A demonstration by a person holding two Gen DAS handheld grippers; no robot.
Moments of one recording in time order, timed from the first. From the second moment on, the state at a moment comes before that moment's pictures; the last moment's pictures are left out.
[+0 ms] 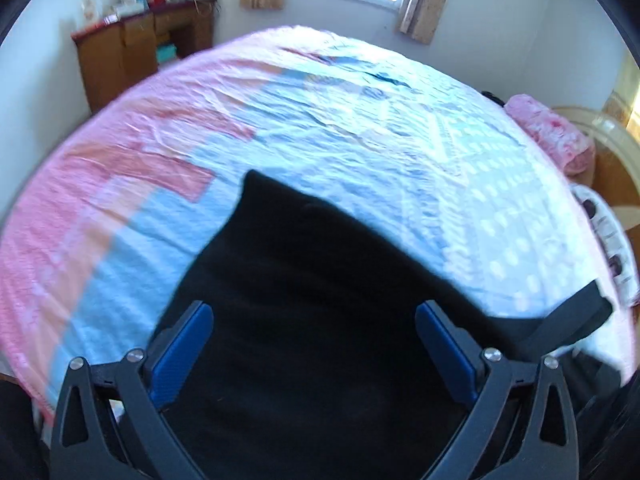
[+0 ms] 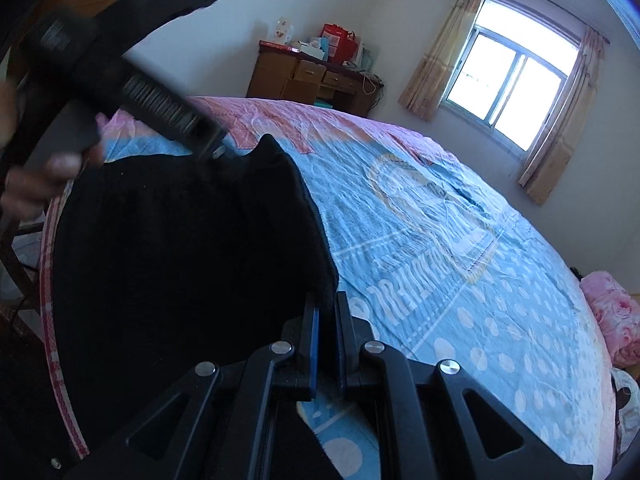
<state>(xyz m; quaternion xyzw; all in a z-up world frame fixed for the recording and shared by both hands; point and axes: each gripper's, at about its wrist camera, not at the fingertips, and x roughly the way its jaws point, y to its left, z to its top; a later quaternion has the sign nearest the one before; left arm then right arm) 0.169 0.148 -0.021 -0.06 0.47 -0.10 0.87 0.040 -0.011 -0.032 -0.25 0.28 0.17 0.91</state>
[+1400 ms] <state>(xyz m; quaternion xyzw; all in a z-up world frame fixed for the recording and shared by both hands) 0.153 0.158 -0.033 -0.15 0.42 -0.10 0.89 0.040 -0.219 -0.053 0.38 0.39 0.10 0.83</state>
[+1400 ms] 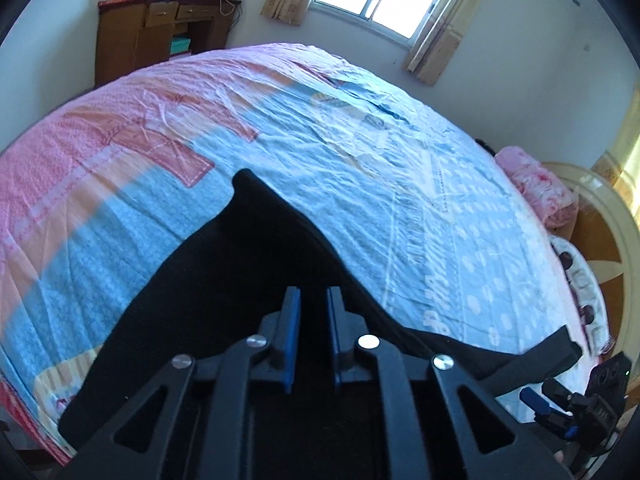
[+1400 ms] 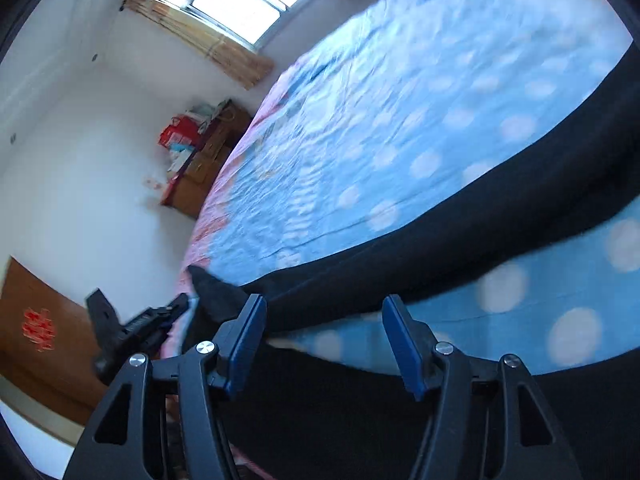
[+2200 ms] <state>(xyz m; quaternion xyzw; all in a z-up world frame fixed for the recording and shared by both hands) 0.203 0.168 -0.059 -0.20 0.47 -0.10 0.85 0.119 -0.023 -0.071 0.11 0.44 0.22 0.86</state>
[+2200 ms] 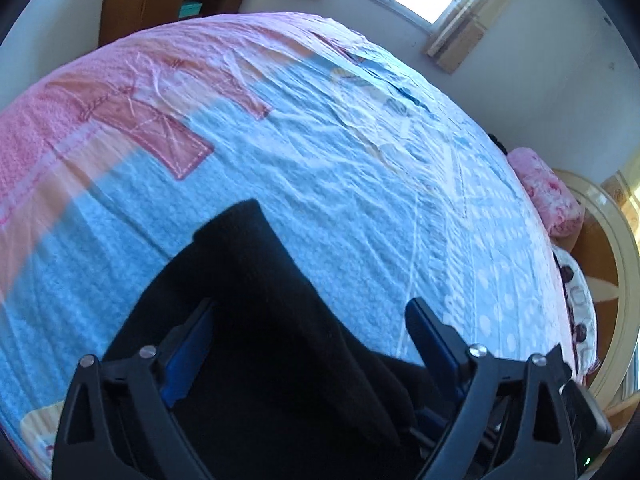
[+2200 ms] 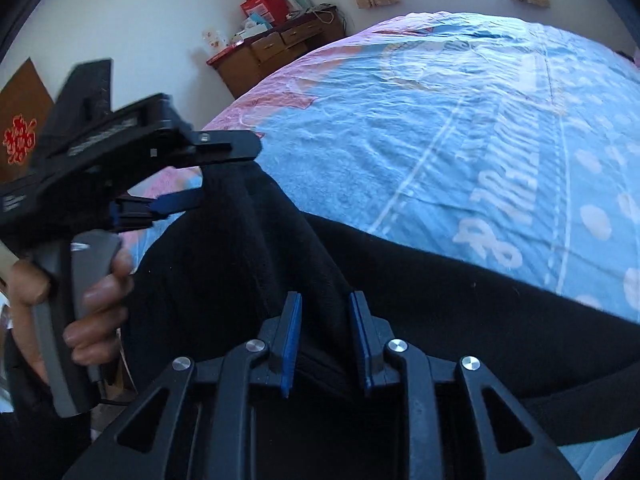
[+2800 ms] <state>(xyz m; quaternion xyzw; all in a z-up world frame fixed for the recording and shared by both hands) 0.121 0.204 -0.003 -0.28 0.37 -0.17 0.87 0.024 -0.212 -0.031 0.41 0.32 0.13 0.84</state>
